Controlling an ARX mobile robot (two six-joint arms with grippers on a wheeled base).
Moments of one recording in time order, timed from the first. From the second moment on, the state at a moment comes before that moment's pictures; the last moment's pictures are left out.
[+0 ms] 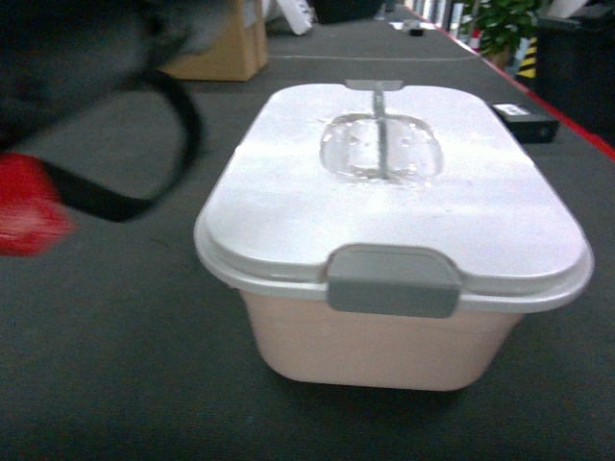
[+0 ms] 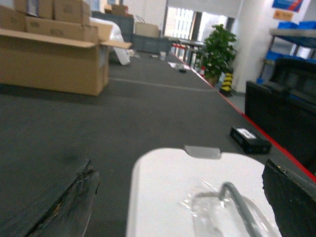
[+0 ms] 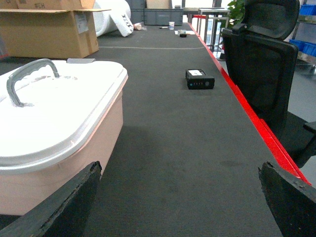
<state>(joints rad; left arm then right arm) -0.59 1.56 0.75 0.94 -0.44 -0.10 0.00 0.00 0.01 -0.01 0.00 0.00</state>
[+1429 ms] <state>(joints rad) 0.00 0.86 0.02 0.79 0.00 0.00 0.00 0.00 0.01 -0.01 0.00 0.00</state>
